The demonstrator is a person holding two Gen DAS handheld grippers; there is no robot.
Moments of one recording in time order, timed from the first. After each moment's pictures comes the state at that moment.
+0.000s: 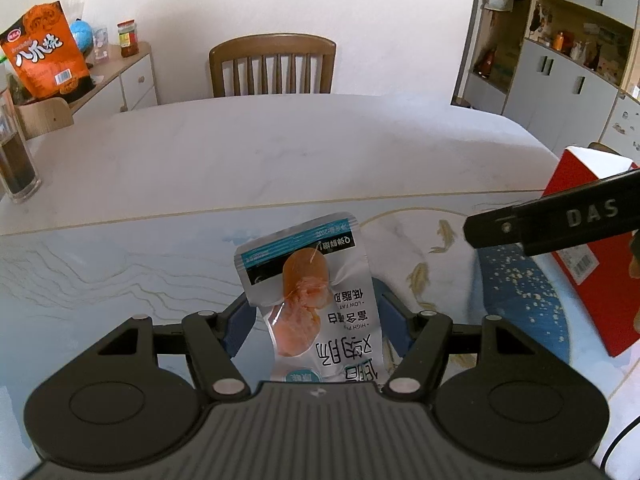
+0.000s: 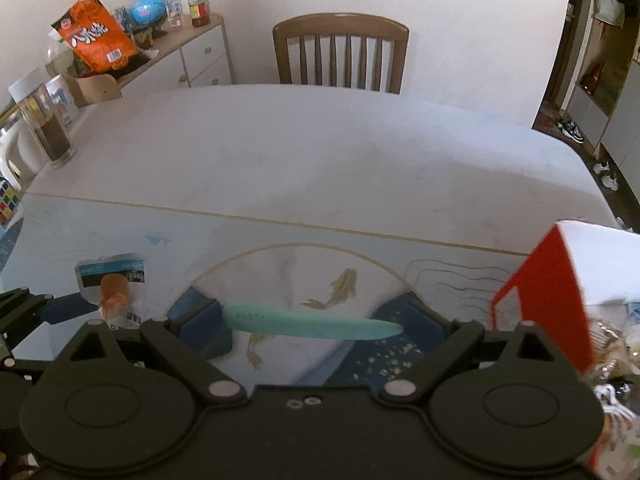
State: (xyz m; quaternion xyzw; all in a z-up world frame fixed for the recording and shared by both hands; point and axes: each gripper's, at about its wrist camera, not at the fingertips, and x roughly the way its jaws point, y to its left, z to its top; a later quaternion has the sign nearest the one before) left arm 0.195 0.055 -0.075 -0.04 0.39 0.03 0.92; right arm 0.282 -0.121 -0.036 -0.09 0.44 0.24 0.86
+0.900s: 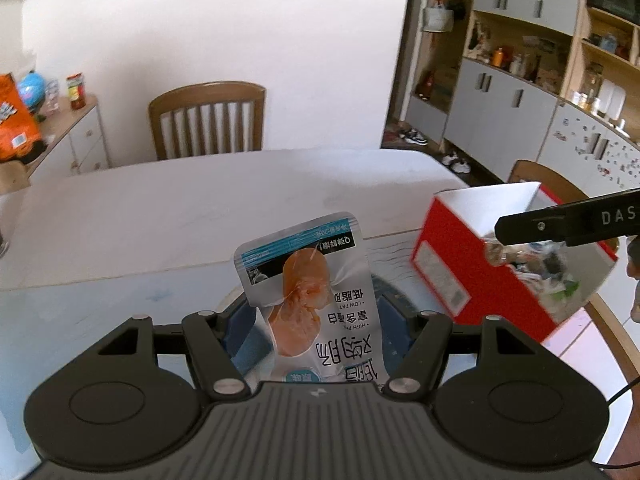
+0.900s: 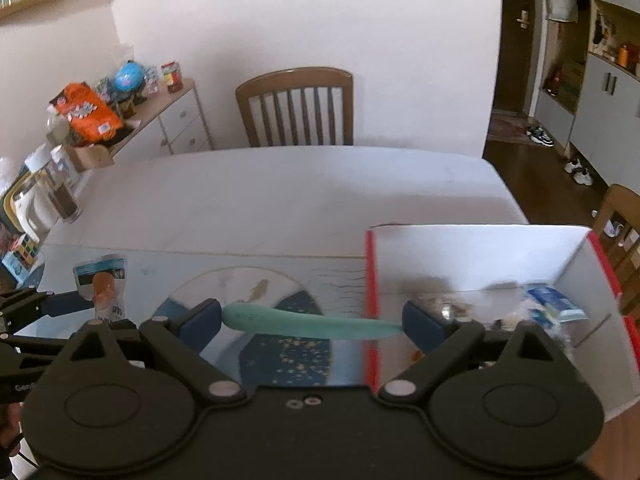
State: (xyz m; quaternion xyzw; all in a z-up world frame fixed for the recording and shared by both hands) left arm 0.170 -0.032 0.003 -0.03 0.34 -0.04 0.94; right arm 0.251 -0.258 0.035 -0.03 0.39 0.21 0.90
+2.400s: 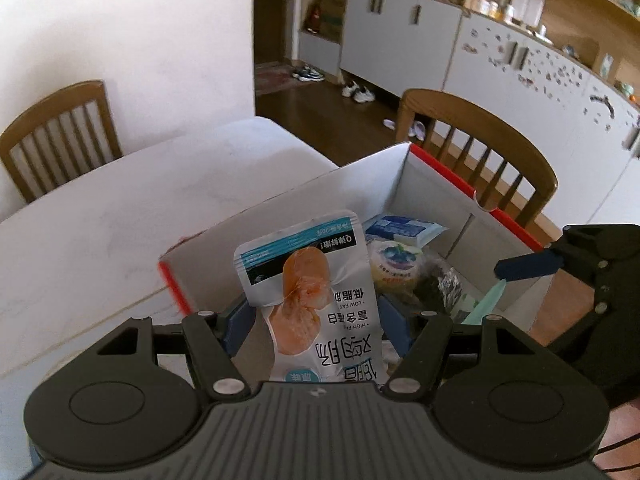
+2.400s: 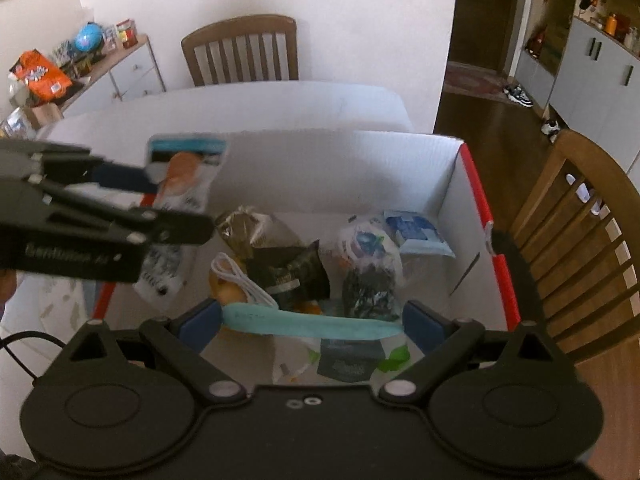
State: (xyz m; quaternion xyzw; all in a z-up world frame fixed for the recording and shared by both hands) left arm 0.305 -0.253 -0.003 0.06 0.42 -0.19 0.89; right arm 0.287 -0.412 -0.013 -0.07 0.46 0.20 0.86
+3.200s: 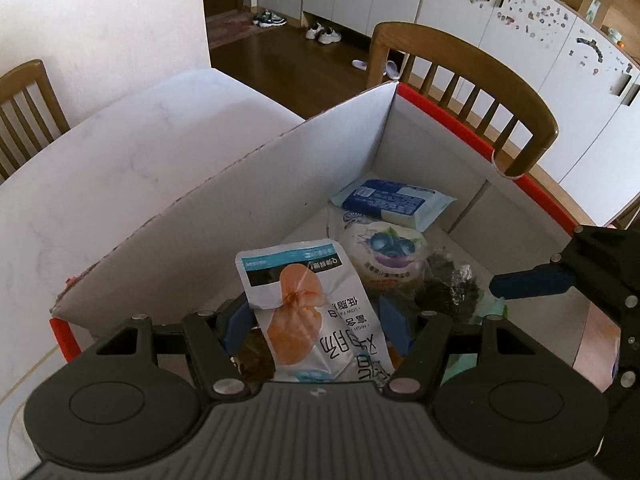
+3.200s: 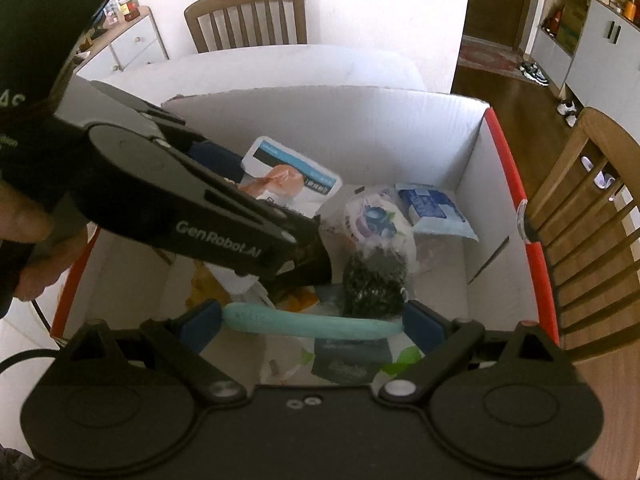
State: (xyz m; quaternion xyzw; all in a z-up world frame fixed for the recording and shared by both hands) left arm 0.367 -0.291 -0.052 0.09 0.49 -0.23 0.83; right arm 0.309 -0.410 -0.046 -0.07 0.50 0.21 0.84
